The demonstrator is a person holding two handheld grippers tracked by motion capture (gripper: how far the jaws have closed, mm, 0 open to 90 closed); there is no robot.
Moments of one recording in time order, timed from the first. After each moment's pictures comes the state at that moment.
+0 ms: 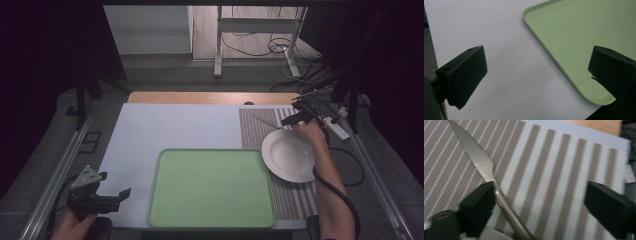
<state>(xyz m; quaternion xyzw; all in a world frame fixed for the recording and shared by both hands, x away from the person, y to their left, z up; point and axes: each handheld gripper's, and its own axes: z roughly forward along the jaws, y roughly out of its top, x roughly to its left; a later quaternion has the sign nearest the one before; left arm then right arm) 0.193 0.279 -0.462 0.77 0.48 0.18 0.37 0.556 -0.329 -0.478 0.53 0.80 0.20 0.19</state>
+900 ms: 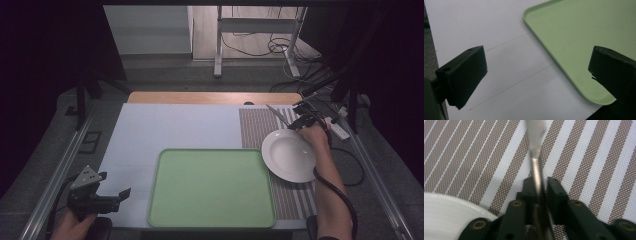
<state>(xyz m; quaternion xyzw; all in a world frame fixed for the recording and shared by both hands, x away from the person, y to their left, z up) 0.193 0.279 -0.462 0.77 0.48 0.18 0.36 0.556 -0.348 -0.491 0.50 0.84 0.18 0.13</state>
